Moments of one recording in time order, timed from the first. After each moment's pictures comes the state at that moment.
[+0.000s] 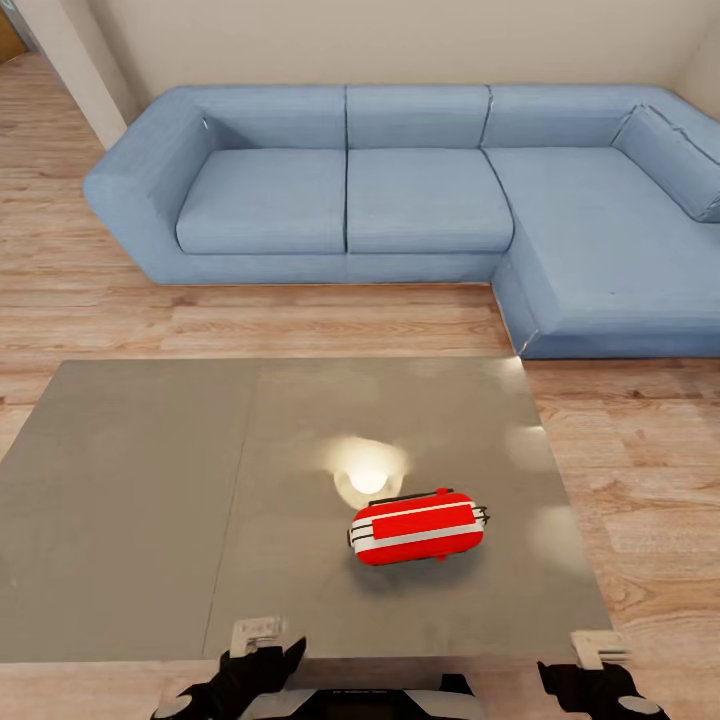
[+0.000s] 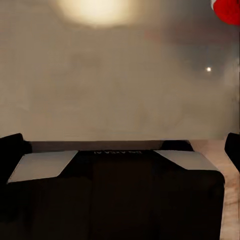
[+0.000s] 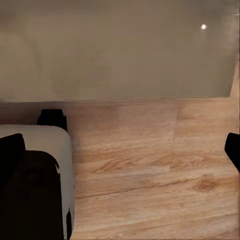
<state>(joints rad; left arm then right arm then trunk) 0.00 -0.09 -0.01 -1.31 0.12 0.46 -0.17 0.00 -0.17 -0.08 -1.30 0.00 0.57 -0.02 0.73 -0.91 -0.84</state>
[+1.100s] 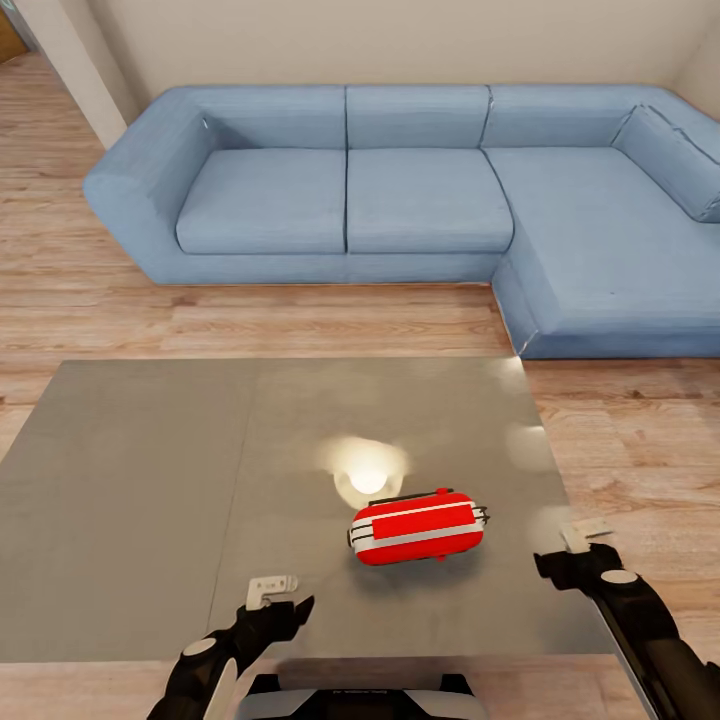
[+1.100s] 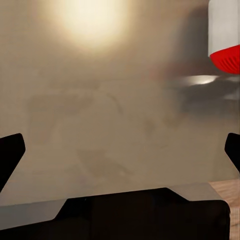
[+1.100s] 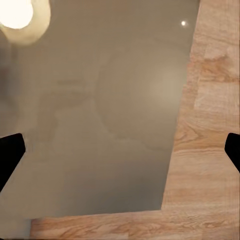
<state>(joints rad) -0.18 -0.10 -0.01 -1.14 0.11 0.42 -0.17 -0.25 -0.26 -0.02 -1.43 0.11 0.75 0.04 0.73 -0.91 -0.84</state>
